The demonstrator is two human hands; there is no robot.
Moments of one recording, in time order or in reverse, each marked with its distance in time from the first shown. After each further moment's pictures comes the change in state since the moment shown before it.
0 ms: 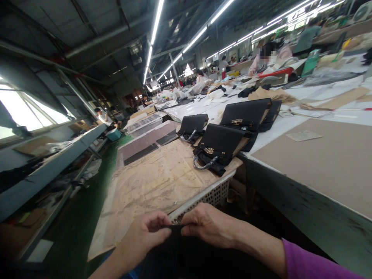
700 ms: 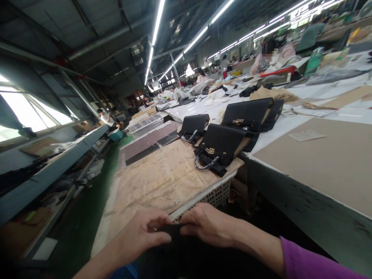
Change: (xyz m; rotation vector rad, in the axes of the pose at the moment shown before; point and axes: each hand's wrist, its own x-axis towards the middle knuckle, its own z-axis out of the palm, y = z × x) left_hand -0.001 0.010 -0.016 0.143 -0.163 0.054; right_hand 0.004 -0.010 -0.002 -0.108 0.006 -0.034
